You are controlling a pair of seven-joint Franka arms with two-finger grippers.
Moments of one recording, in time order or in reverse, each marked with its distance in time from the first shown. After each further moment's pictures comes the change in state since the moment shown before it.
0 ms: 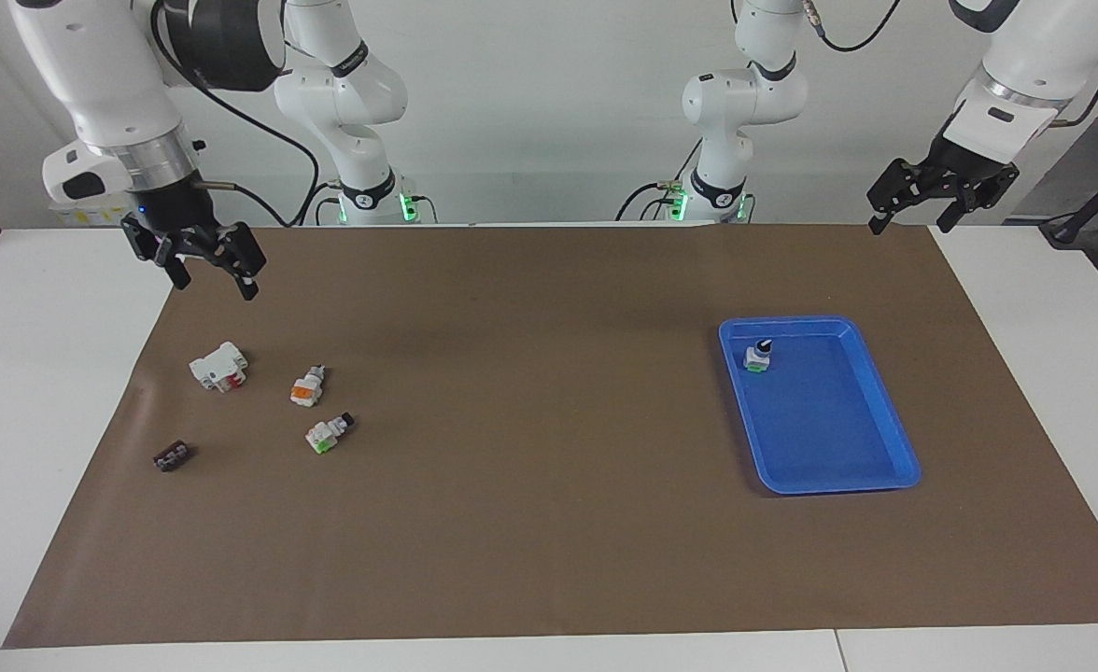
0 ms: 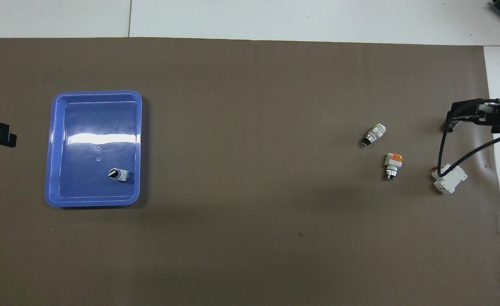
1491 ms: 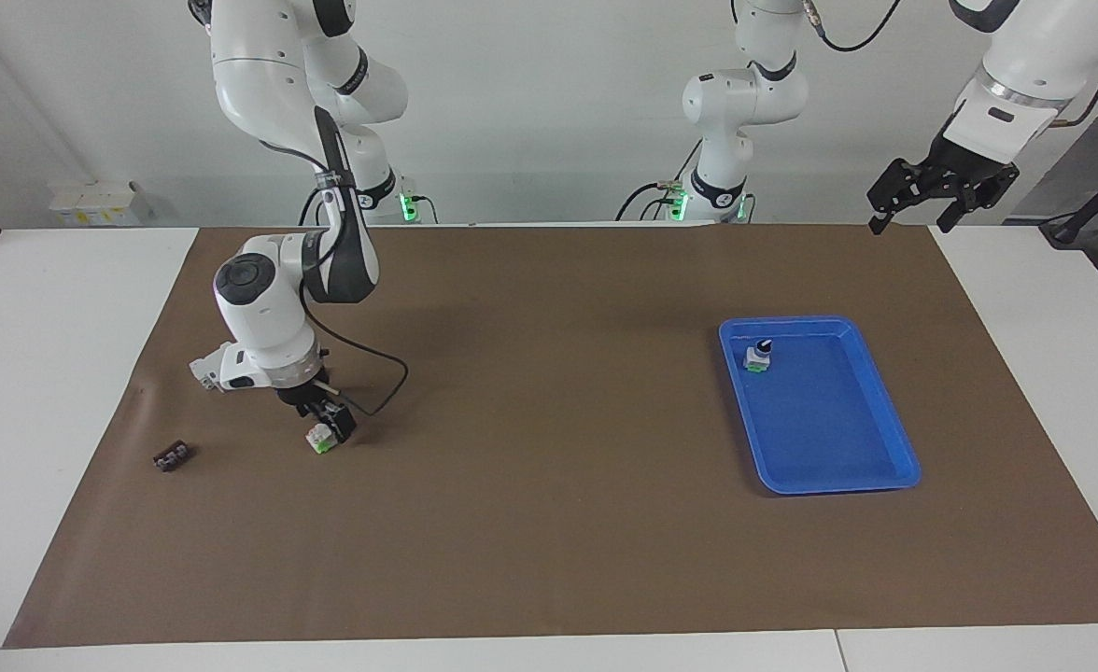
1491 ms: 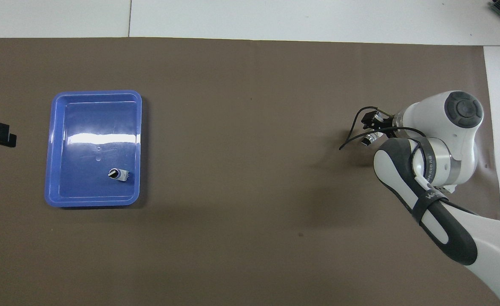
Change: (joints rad) left arm 0.000 0.000 0.000 -0.001 0.000 0.000 0.000; right arm 0.070 0.376 0.004 -0.220 0.000 0.519 0.419
